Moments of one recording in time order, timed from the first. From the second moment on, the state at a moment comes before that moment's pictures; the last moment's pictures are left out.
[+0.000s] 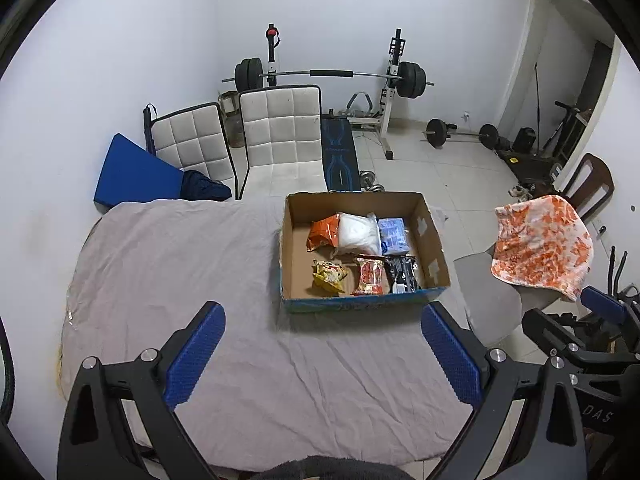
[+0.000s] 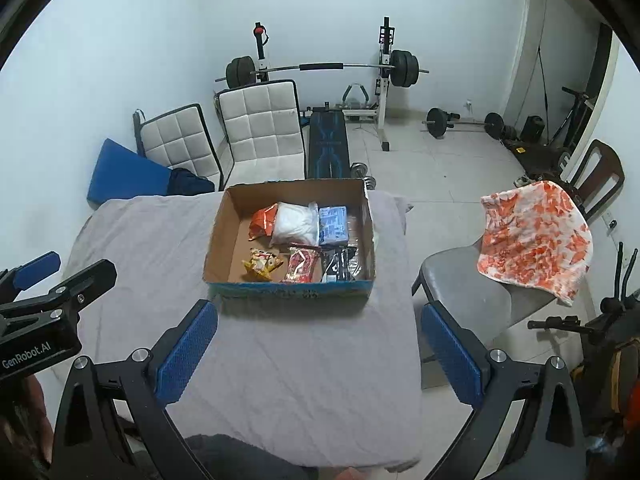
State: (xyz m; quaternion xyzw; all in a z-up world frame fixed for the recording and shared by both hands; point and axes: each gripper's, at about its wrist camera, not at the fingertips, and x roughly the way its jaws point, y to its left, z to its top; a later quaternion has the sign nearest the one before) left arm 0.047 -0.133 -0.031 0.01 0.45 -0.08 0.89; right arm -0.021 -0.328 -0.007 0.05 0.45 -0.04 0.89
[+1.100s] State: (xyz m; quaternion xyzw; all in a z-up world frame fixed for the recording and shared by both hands) left arm -0.007 -0.139 0.006 0.01 0.41 -0.08 0.91; right arm -0.078 -0.338 0.036 0.05 0.41 -0.07 0.91
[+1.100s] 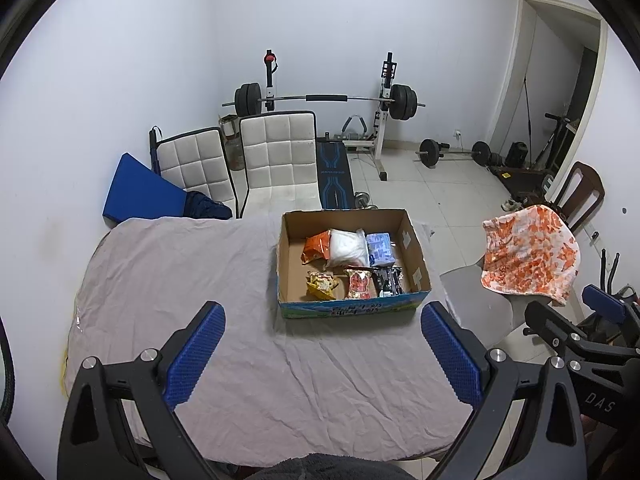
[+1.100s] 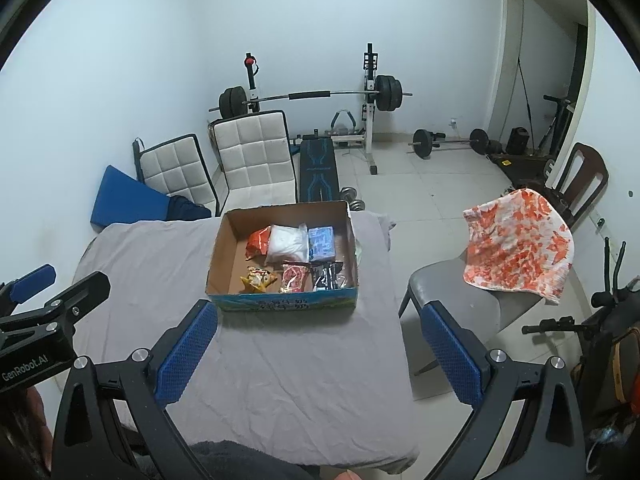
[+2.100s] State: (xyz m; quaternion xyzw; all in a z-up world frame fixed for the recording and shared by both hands) left arm -0.010 -0.128 0.011 0.01 0.40 -0.08 0.91; right arm -0.084 -0.338 0.048 0.05 0.39 -0.07 0.92
